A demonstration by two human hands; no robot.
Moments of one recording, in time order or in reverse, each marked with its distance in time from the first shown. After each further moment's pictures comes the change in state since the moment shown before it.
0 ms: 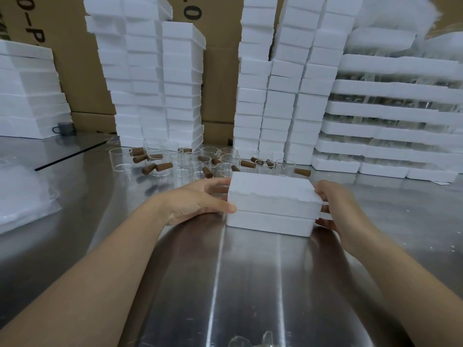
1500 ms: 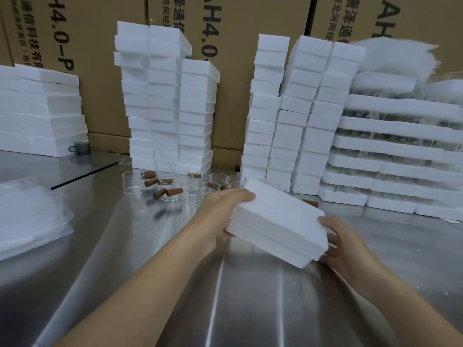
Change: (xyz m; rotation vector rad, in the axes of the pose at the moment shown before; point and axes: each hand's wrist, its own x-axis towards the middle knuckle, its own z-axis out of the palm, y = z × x) left_hand 0.001 0.036 0.042 -0.189 0.513 0.040; right_hand -0.015 -0.007 0.000 0.204 -0.260 0.062
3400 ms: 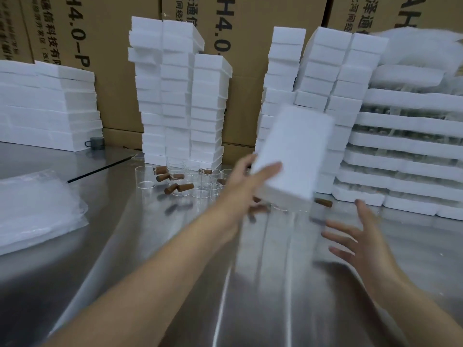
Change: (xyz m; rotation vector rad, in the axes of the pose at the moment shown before) left_hand -0.006 0.023 0.019 -0.088 -0.106 0.210; right_hand -0.014 -0.004 0.011 -0.028 0.190 -0.189
